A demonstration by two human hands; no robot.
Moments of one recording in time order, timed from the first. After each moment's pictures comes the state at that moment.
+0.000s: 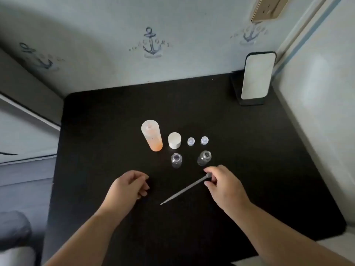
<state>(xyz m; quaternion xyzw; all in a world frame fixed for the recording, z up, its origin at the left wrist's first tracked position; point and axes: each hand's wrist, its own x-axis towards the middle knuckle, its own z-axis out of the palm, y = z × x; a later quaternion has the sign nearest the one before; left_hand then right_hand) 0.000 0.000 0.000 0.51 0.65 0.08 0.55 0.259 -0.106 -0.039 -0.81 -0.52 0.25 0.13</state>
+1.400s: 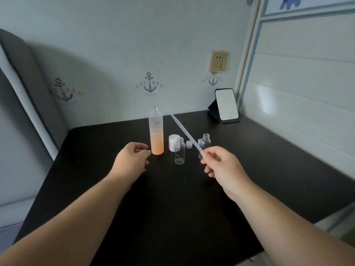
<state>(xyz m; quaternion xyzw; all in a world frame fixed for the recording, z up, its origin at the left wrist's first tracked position) -0.001 0.030 -0.054 0.64 0.53 0.33 0.44 0.198 -0.123 -0.065 -0.69 -0.38 0.24 0.57</state>
